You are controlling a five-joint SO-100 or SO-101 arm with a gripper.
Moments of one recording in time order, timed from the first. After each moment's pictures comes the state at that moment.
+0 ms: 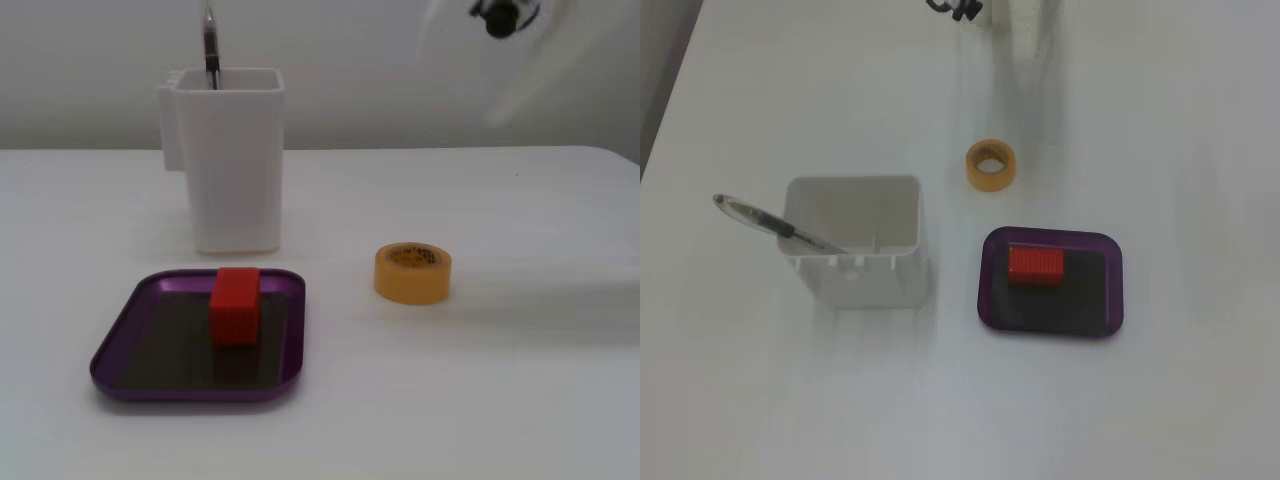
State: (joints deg) arm -0.9 138.4 117.3 70.8 1.9
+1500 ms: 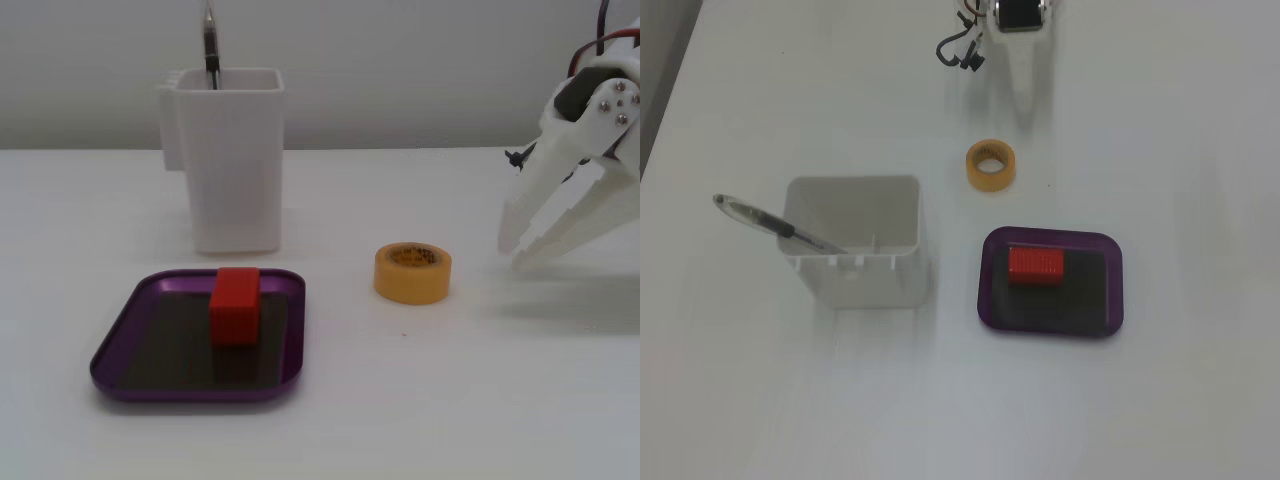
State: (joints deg) arm -1.4 192.6 176.9 58.9 1.9
